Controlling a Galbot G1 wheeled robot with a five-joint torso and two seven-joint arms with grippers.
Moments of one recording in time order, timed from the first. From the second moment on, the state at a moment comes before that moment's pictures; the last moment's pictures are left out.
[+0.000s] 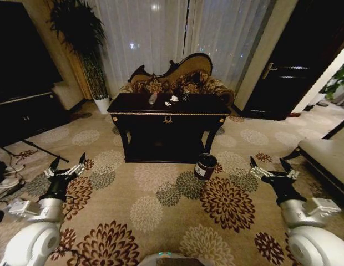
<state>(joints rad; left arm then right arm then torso) 1.73 -1.08 -0.98 -2.27 -0.71 -0.06 -0.11 -1.79 1.14 1.02 2.44 0.56 -0.19 0.19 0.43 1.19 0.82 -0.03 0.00</state>
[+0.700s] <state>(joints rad) 1.74 -1.09 -0.97 -2.26 -0.70 -0.06 -0.11 -1.80 1.16 1.01 2.44 0.55 -0.16 0.17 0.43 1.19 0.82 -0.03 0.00</state>
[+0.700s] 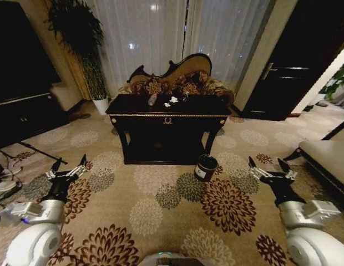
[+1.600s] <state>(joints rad) 1.75 -1.09 -0.97 -2.27 -0.71 -0.07 -0.11 -1.80 1.18 1.00 2.45 0.54 -0.14 0.15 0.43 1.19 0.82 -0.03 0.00</state>
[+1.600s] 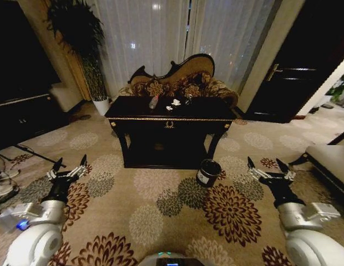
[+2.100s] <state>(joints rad) 1.74 -1.10 -0.96 -2.28 -0.69 -0.07 -0.11 -1.80 1.20 0.97 2.45 0.53 -0.14 0.15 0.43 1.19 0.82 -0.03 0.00</state>
